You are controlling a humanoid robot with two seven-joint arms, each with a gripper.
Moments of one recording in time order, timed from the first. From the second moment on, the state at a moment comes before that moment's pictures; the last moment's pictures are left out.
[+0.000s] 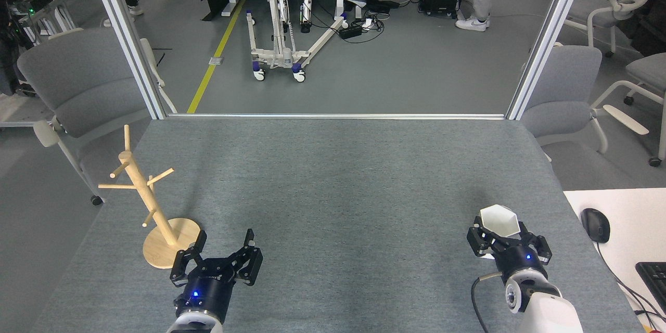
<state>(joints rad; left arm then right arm) -0.04 -0.09 0.04 -1.52 -1.50 -0.07 0.01 -0.40 -0.05 -0.31 -0.87 1.57 -0.20 0.01</state>
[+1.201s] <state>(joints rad) -0.04 -0.10 0.04 -1.57 -1.50 -0.11 0.00 -0.43 -0.05 -0.30 -0.83 1.57 -0.20 0.01</state>
